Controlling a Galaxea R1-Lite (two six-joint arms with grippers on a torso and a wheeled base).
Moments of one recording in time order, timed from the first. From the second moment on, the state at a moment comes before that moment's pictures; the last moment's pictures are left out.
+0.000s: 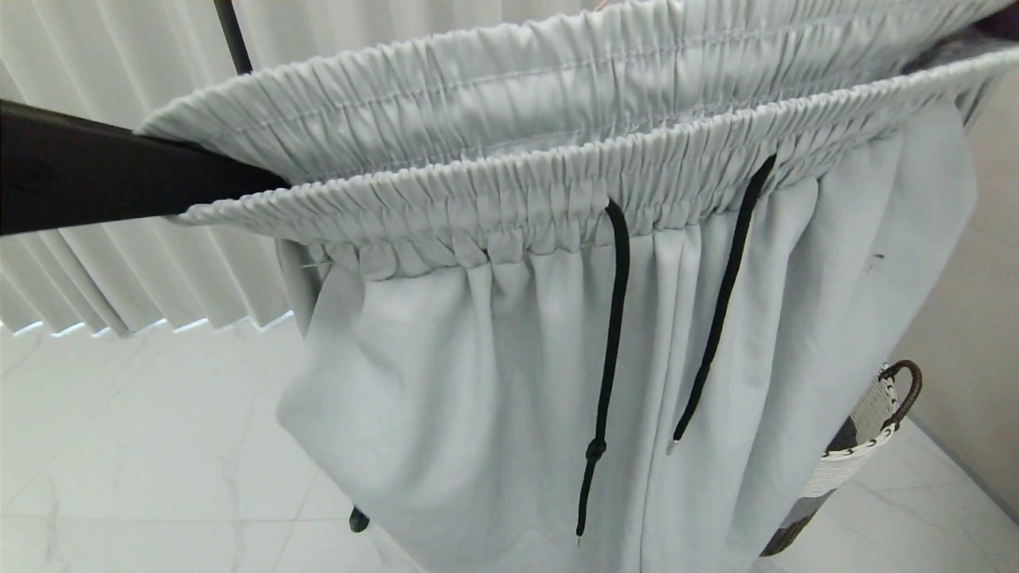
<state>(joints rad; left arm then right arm) -1.12 1.27 -1.66 0.78 0.44 -0.07 1.03 1.20 -1.52 0.31 -0.22 -0.29</state>
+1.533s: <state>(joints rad) -1.06 1.30 -1.67 0.58 0.56 -0.06 0.92 1.24 -1.57 0.48 -0.31 -0.26</state>
